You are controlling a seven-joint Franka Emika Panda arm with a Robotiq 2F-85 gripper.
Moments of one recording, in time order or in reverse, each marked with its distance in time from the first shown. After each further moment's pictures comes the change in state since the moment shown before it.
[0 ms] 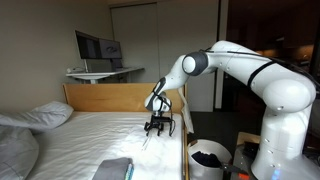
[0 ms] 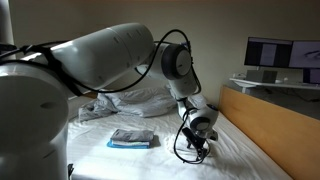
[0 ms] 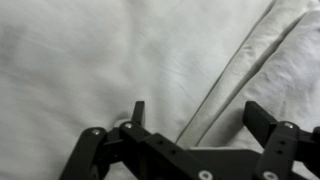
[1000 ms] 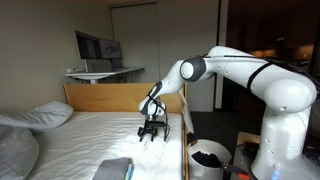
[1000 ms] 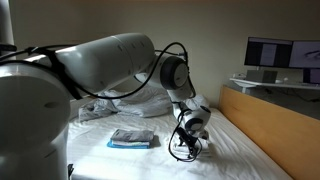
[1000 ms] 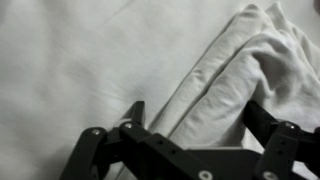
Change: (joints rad) arm 0.026 0.091 0.055 0.117 -0.032 -0.049 0.001
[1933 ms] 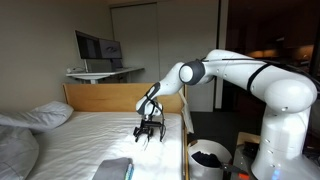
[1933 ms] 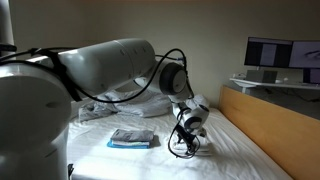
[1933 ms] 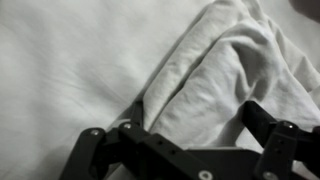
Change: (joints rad) arm 0.011 0.050 0.024 0.105 -0.005 -0.046 0.000
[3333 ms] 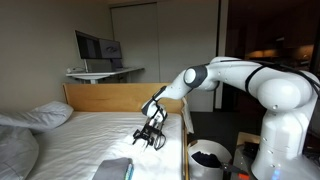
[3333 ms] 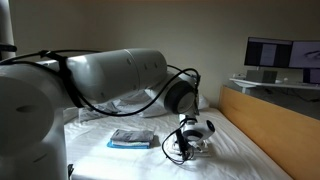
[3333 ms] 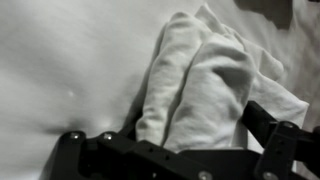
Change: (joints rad) arm -0.185 0.121 0.219 0.032 0.221 -0.007 -0.059
